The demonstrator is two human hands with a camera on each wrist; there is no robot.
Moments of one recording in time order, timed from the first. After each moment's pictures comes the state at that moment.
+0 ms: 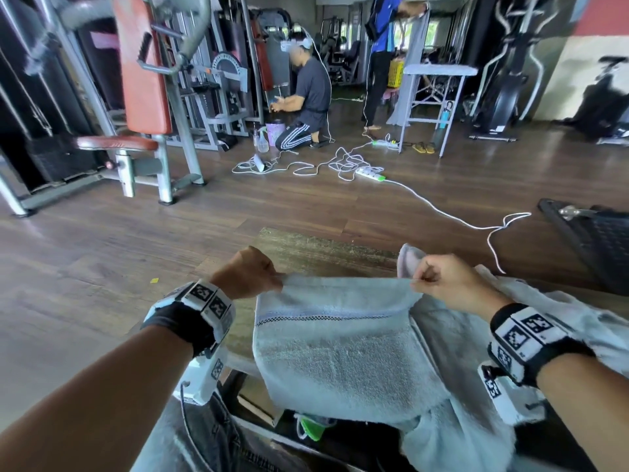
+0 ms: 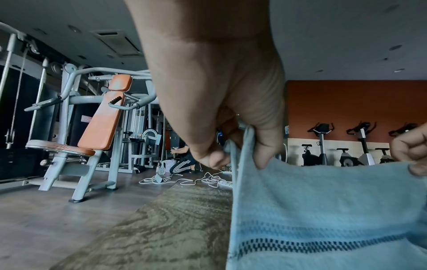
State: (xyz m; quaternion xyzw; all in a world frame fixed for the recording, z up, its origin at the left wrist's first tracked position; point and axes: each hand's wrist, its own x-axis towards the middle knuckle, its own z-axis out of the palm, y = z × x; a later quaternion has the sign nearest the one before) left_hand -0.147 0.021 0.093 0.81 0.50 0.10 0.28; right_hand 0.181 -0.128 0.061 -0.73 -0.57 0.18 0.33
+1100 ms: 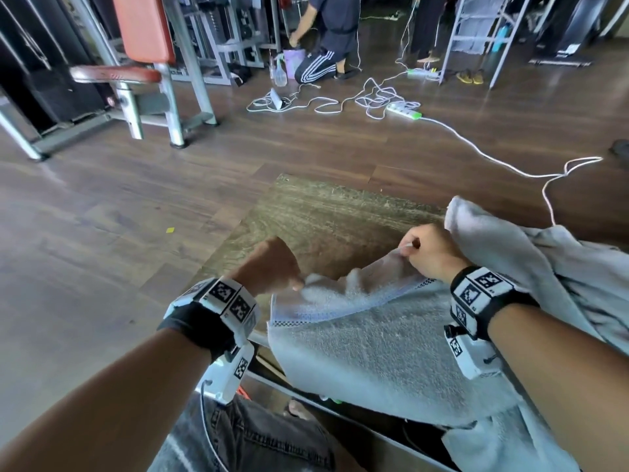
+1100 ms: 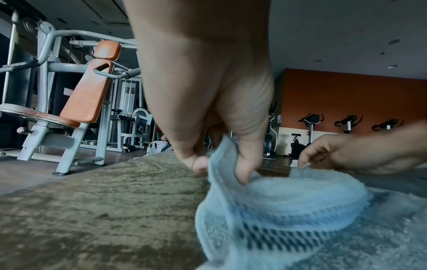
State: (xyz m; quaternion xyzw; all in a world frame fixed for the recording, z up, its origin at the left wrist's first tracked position) left_hand -0.137 0.054 0.011 0.79 0.53 0.01 0.30; right_hand 0.141 -0.015 -0.026 -0.80 -0.53 0.17 0.24
